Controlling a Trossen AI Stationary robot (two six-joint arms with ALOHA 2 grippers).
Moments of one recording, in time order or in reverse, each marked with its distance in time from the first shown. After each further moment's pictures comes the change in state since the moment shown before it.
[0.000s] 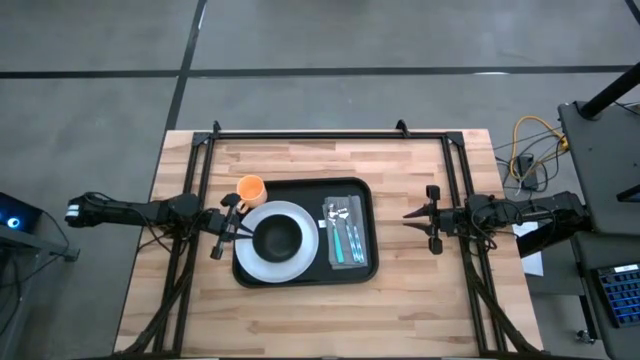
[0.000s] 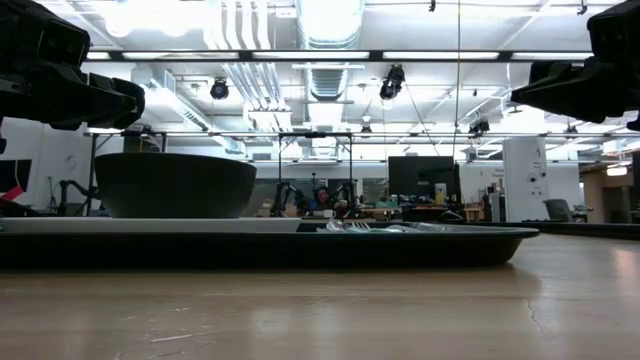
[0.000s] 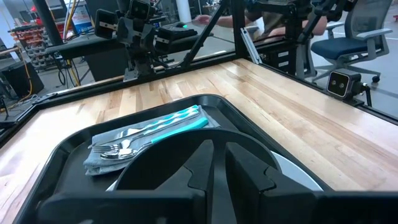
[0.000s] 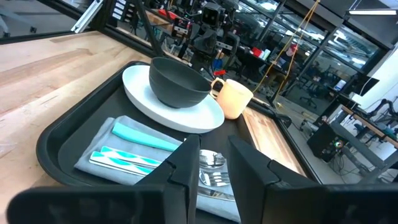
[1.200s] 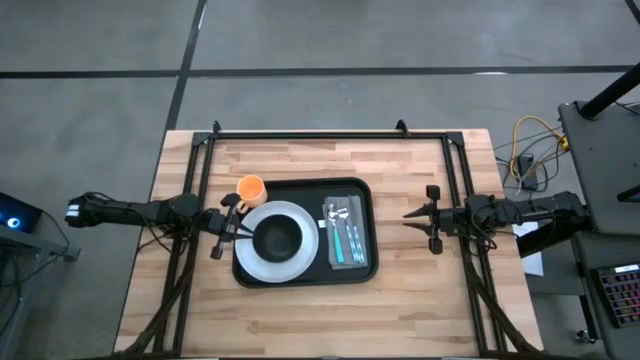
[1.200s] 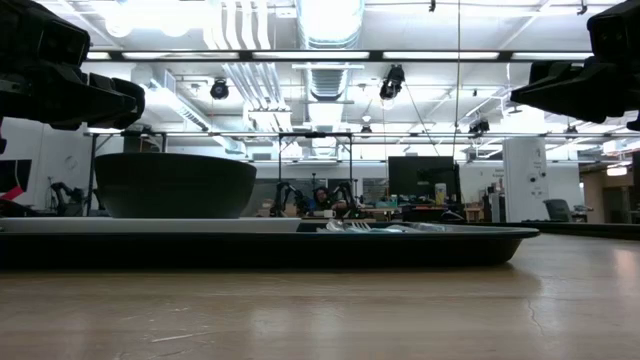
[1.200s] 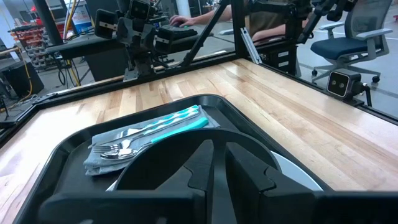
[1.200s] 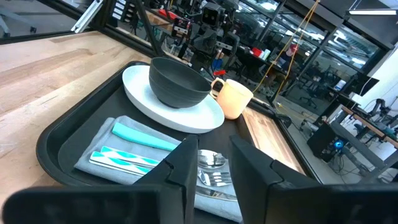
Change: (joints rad) left arm 0.000 0.000 0.000 0.000 0.000 0.000; right arm 0.000 0.000 0.000 0.000 0.000 0.000
